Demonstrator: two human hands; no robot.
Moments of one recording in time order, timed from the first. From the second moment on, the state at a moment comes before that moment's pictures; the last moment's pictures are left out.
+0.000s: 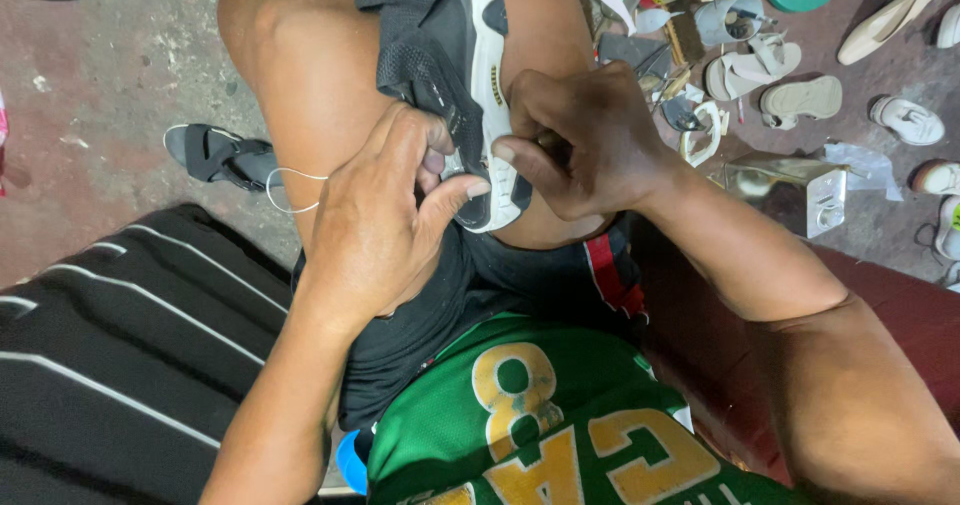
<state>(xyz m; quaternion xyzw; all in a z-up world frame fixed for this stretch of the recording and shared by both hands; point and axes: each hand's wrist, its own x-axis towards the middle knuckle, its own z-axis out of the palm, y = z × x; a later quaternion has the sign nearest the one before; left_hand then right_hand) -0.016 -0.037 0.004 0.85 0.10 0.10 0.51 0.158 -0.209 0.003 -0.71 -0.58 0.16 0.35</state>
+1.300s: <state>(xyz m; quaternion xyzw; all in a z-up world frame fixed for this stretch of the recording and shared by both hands) -0.038 -0.079 0.010 0.80 0.26 0.11 0.54 0.148 -0.234 0.016 -0.71 -0.59 0.20 0.33</state>
